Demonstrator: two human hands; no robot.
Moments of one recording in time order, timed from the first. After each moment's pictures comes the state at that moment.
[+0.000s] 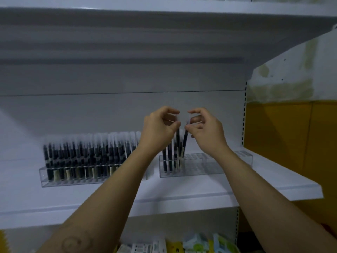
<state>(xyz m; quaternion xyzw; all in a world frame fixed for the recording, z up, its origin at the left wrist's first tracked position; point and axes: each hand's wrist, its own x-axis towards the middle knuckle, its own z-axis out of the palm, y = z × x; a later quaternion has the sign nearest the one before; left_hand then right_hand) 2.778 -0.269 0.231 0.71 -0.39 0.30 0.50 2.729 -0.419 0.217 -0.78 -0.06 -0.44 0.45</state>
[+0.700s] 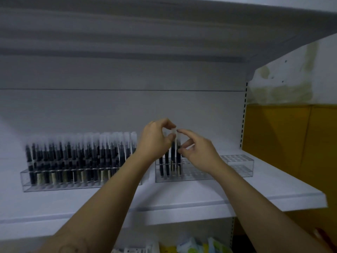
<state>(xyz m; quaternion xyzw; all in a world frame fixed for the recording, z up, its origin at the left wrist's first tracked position) 2.822 -0.281 0.210 0.80 -0.36 0.29 0.39 2.760 -0.432 0.177 -0.88 -0.03 -0.32 0.35</state>
